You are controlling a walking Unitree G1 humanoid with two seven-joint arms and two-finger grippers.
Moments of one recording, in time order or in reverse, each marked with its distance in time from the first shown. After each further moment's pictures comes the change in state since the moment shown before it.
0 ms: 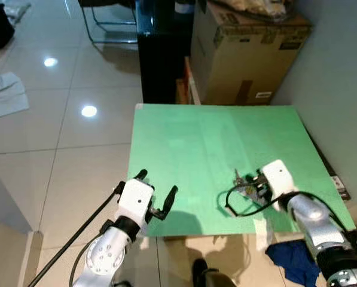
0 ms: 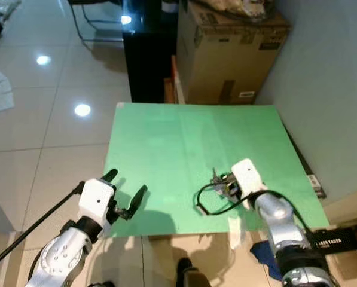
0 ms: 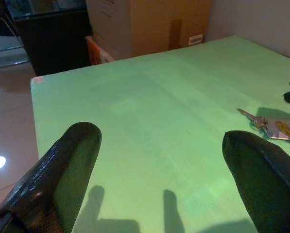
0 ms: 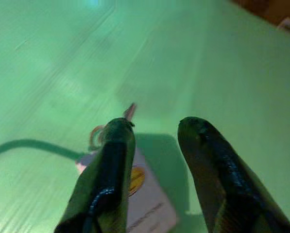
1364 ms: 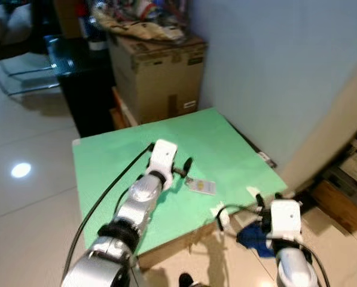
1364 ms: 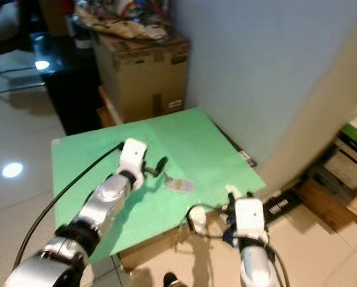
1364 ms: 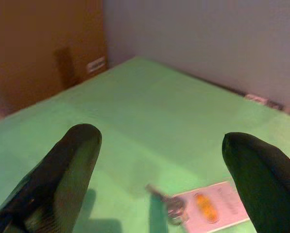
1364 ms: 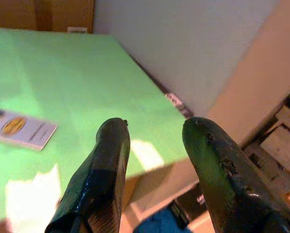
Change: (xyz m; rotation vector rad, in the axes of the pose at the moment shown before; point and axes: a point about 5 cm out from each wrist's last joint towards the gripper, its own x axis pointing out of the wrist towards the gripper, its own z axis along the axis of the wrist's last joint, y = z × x) left arm 0.125 0.006 -0.010 -0.071 0.118 -0.032; right arm -0.069 0.082 -0.025 0.213 -0.126 -0.415
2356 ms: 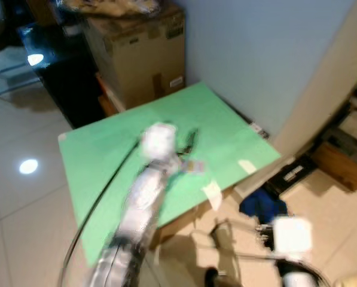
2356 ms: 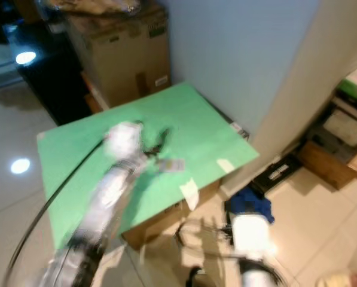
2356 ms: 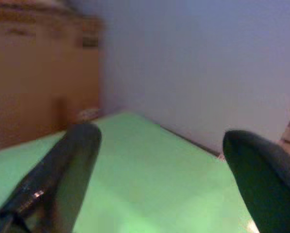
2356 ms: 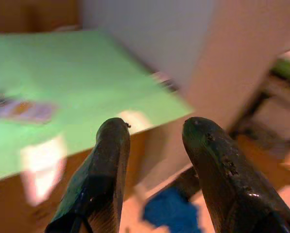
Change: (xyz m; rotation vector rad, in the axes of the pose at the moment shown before) left arm -0.050 0.006 0.023 -0.155 -0.402 0.173; right arm -0.041 -0.002 0.027 0.024 -0.114 -0.035
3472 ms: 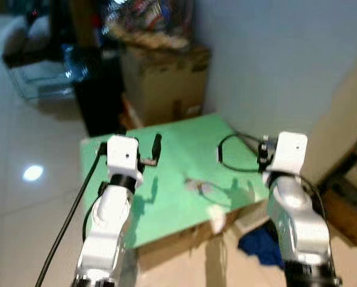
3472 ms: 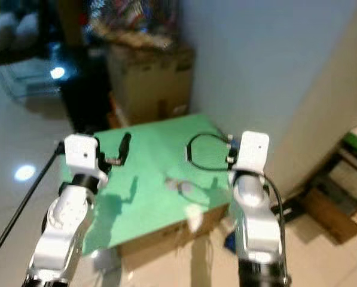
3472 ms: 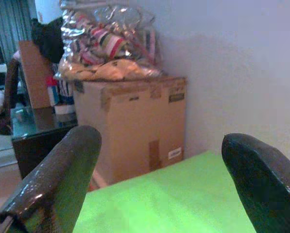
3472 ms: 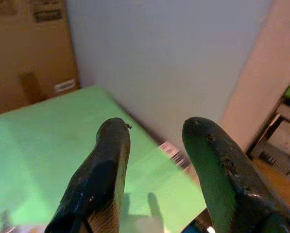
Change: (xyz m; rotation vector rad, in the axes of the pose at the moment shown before) left arm -0.020 0.015 0.045 0.193 0.023 0.132; right arm 0.121 0.001 0.075 0.169 0.184 -0.124
